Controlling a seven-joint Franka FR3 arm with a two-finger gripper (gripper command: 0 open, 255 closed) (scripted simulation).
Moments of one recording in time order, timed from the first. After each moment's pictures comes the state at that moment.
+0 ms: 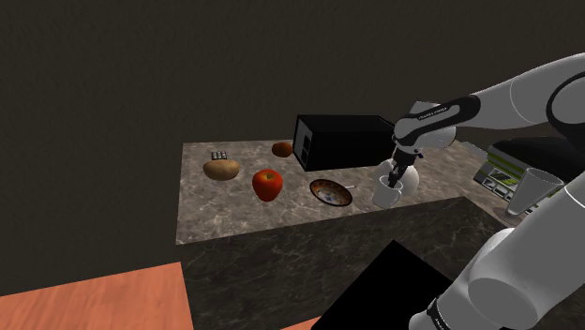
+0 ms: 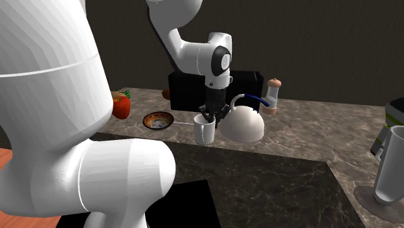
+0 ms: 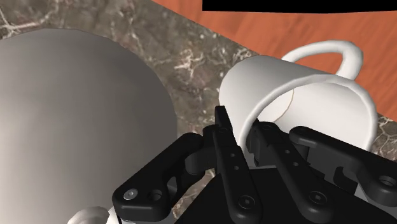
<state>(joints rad) -0.05 -0.12 -0.65 -2.40 -0.07 2.24 -0.72</state>
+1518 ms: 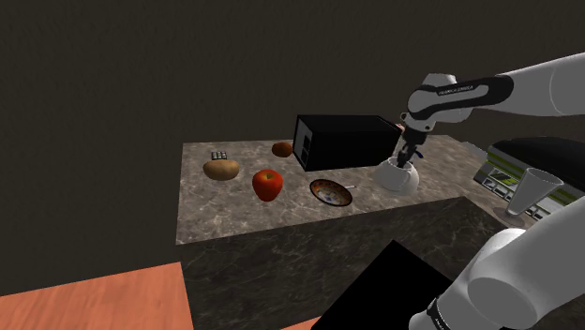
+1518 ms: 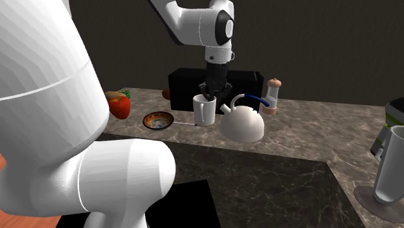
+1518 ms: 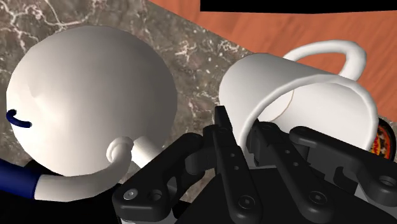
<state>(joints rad) -0.06 -0.25 -0.61 -2.27 -0.14 2.00 -0.66</state>
